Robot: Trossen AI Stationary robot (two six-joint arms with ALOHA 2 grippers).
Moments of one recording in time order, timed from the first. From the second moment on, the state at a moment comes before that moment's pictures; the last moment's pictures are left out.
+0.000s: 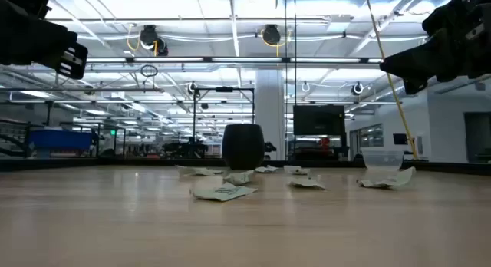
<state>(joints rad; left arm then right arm) -0.39 0.04 0.04 -0.05 -0.09 -0.03 0.07 0.07 0.04 -0.02 0.13 0.12</state>
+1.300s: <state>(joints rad) -0.39 0.04 0.04 -0.05 -0.09 -0.03 0.07 0.07 0.04 0.02 0.13 0.12</state>
